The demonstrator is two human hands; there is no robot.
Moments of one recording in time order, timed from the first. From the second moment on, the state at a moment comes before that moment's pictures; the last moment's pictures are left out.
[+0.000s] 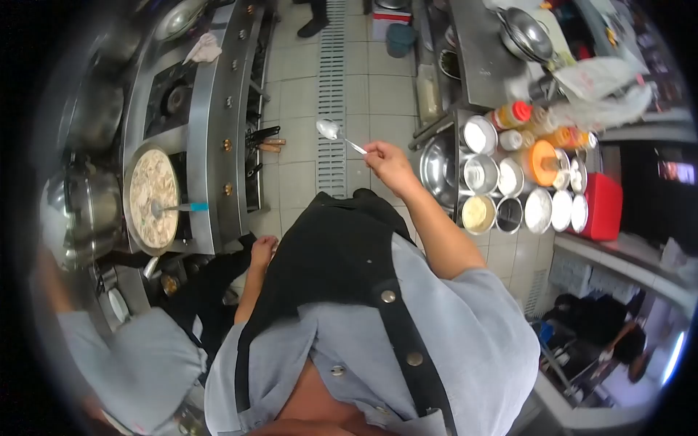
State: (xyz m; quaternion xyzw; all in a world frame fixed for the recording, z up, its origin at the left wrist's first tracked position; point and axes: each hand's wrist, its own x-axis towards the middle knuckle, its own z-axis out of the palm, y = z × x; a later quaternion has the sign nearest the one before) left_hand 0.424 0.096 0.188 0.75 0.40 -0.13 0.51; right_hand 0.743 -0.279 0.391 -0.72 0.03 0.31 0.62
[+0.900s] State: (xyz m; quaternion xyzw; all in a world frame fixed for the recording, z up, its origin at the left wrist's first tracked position) left_hand 0.298 -0.061 0.190 0.53 0.56 0.16 0.62; right_hand 0.755 -0.073 0.429 -0.62 -0.35 0.52 0.47
